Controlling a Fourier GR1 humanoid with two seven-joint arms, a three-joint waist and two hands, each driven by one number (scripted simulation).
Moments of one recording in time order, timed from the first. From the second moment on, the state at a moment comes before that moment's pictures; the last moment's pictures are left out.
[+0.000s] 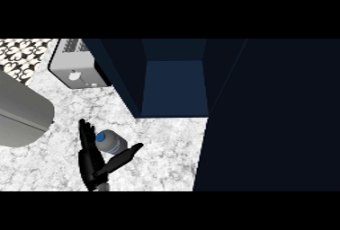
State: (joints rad) left arm 0.03 0.00 -0.18 -1.25 0.30 0.68 -0.53; right arm 0.12 -0.24 0.72 -2.48 0.15 -0.37 0.34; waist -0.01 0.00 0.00
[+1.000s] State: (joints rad) left arm -0.07 0.00 -0.16 -0.90 0.58 0.52 -0.89; right arm 0.10 -0.26 0.75 -2.46 0.16 -0.41 0.34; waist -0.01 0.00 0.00
